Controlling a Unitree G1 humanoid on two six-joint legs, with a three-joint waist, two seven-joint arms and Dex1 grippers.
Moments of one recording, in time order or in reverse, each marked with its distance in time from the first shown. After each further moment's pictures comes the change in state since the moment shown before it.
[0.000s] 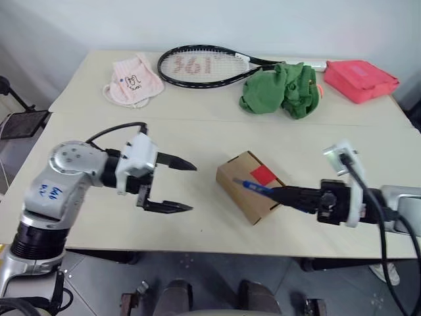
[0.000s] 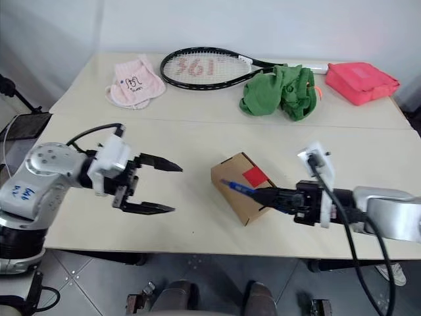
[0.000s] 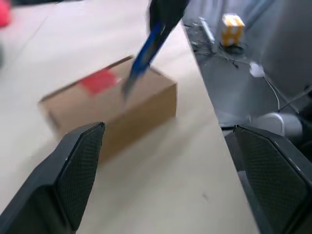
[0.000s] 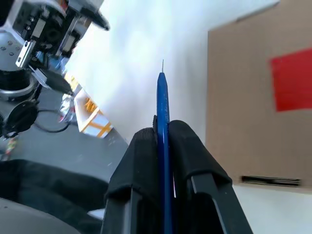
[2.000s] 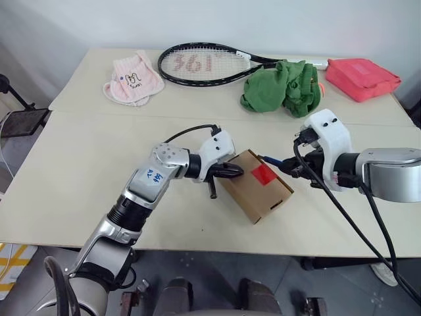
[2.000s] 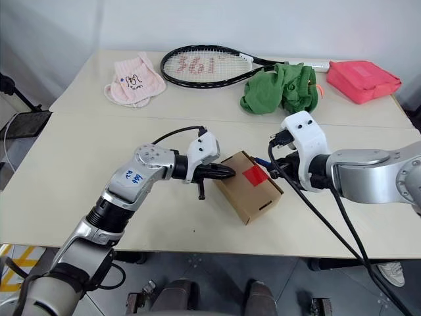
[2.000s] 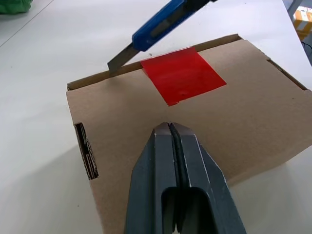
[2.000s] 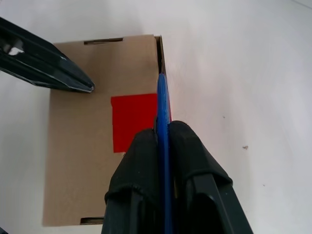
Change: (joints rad) left arm -0.282 -0.447 -0.388 0.264 0.399 0.099 0.380; right arm -0.598 -0.054 0.488 0.041 -0.130 0.079 -0.532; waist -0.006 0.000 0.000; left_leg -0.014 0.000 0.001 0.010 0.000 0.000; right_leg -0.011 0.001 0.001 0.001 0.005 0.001
